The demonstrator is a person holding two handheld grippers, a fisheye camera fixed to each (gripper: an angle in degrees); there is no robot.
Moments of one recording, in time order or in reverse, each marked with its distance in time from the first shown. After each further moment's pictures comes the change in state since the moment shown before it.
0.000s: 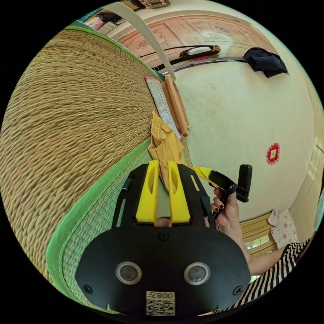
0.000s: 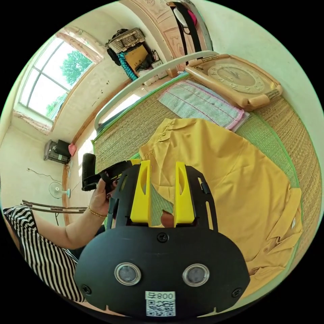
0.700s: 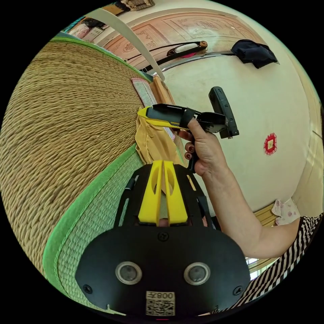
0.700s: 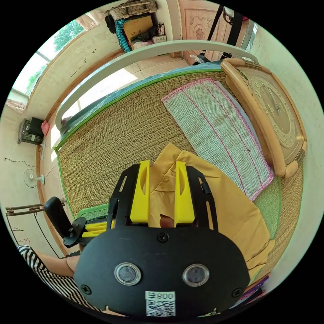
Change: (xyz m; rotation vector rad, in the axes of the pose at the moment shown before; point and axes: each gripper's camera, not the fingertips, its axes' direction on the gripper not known) left arm -0.090 0.016 -0.043 0.043 -0.019 0.088; right arm -0.150 -0.274 0.045 -0.190 0.221 -0.084
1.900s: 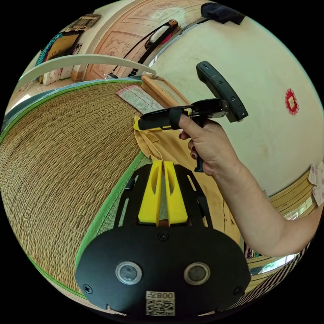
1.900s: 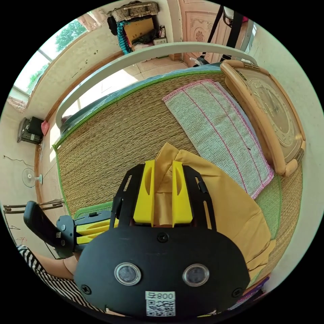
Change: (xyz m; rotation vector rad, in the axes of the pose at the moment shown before) left arm 0.132 -0.063 0.048 -0.136 -0.287 0.279; right arm 0.005 0.030 0.020 0.030 0.075 -0.012
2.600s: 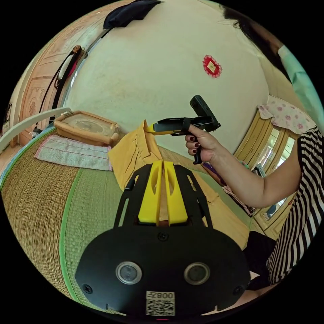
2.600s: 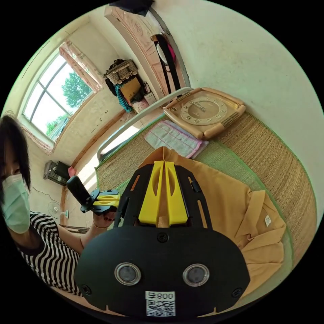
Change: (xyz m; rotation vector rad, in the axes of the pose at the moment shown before) left arm 0.221 -0.096 0.032 0.068 0.398 0.559; right arm 0.270 0.396 -0.064 0.422 -0.309 0.286
